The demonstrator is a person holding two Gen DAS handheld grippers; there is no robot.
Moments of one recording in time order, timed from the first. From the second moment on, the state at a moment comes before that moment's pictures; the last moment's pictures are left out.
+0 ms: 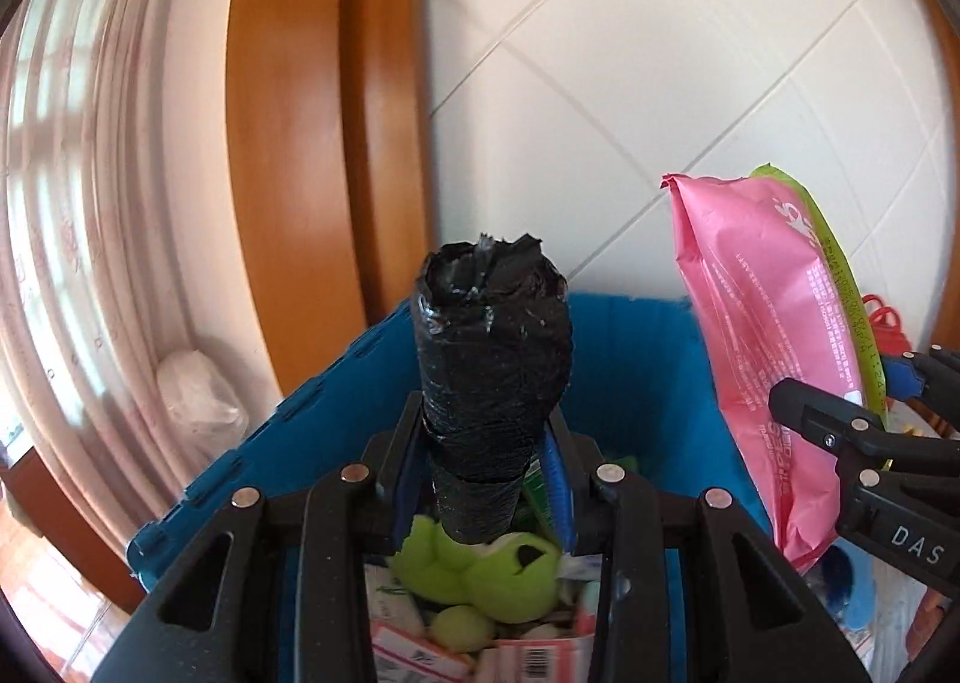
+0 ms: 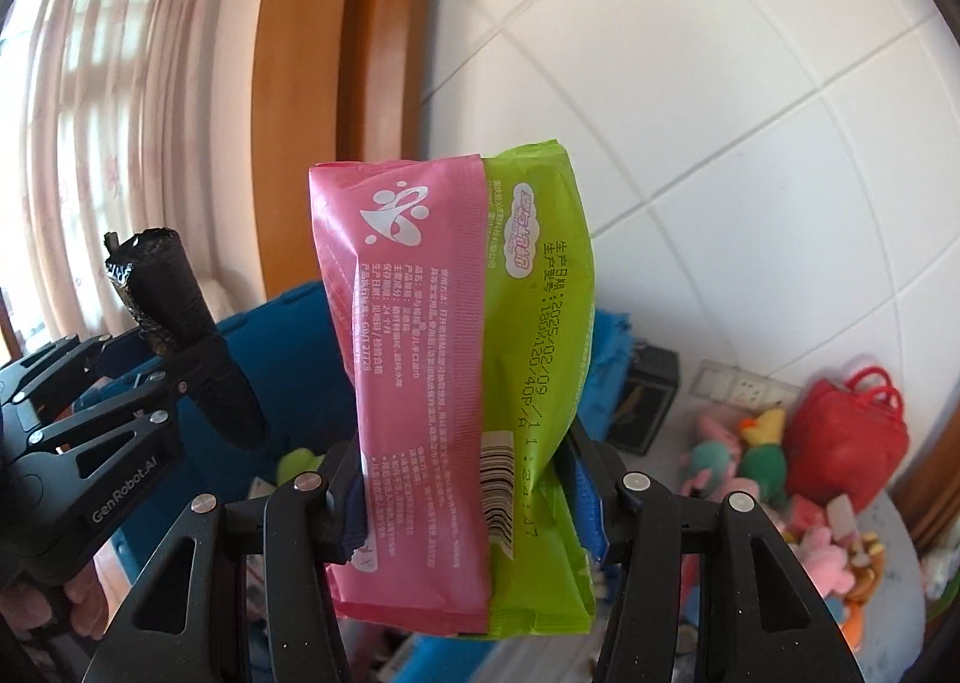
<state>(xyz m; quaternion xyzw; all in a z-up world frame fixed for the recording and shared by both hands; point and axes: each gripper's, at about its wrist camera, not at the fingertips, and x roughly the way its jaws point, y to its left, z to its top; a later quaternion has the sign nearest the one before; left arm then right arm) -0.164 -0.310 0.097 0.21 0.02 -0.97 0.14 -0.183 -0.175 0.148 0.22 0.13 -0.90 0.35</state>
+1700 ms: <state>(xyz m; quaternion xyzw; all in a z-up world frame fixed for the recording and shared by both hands) -0.069 -0.138 0.067 0.16 0.04 -0.99 0.02 -0.128 0.043 0.076 0.22 0.08 -0.96 0.17</state>
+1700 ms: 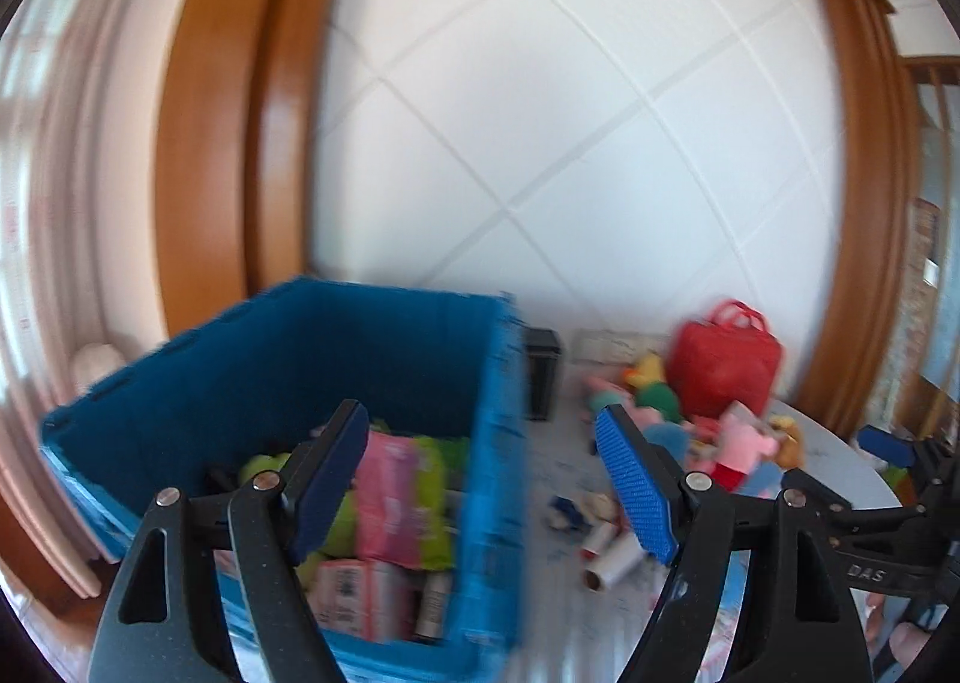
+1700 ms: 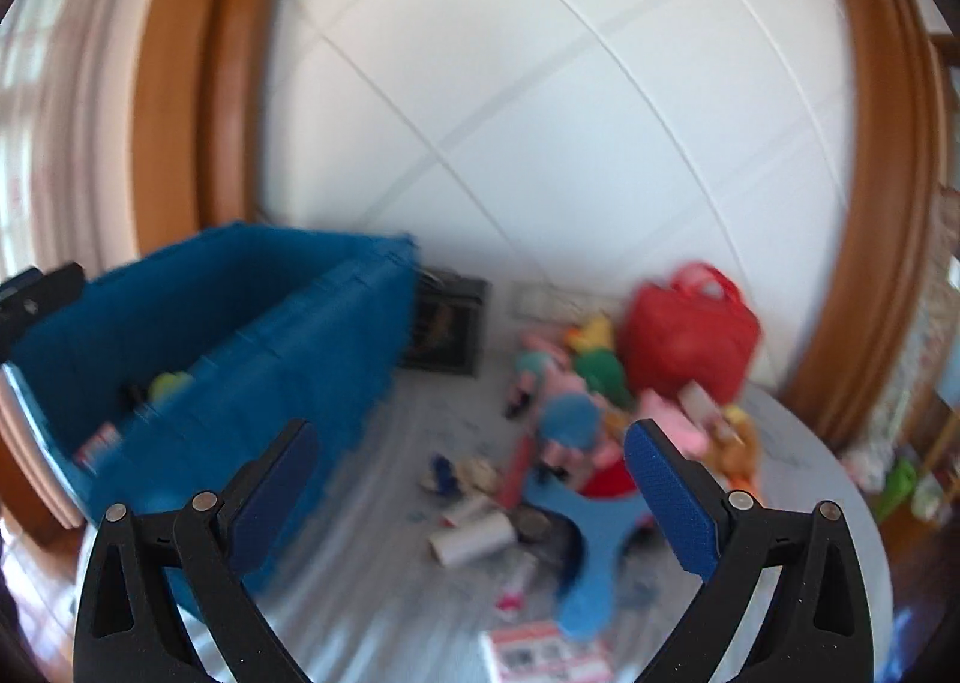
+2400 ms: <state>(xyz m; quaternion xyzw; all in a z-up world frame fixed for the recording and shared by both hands) -0.143 0.030 -0.100 0.39 -0.01 -0.92 -0.09 -0.146 0.321 -0.060 0.42 0.00 -0.91 -0.06</state>
